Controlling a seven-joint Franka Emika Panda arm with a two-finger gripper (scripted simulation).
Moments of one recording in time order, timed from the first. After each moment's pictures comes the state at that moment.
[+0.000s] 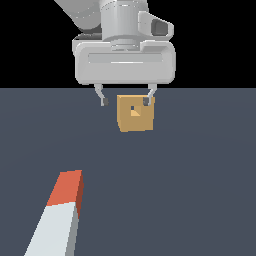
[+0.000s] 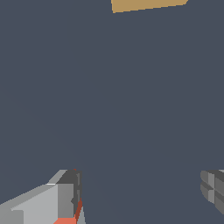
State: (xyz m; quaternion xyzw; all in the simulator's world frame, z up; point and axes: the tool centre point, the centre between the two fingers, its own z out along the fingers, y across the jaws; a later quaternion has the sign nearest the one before) arm -0.004 -0.008 0.165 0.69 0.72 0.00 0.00
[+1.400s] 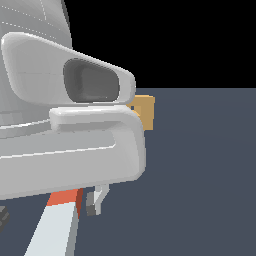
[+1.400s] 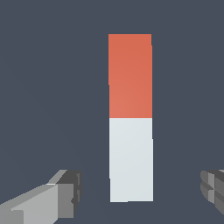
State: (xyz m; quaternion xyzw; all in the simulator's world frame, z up) arm -0.085 -0.201 0.074 0.63 0.78 0.00 0.00
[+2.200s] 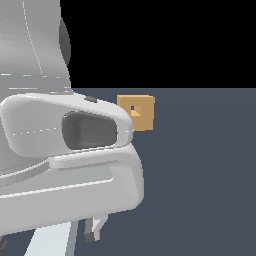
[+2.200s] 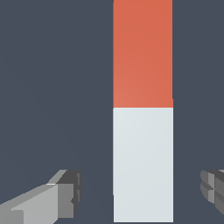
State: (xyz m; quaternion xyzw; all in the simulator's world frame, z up) arm -0.086 -0.209 0.046 0.63 0.78 0.00 0.00
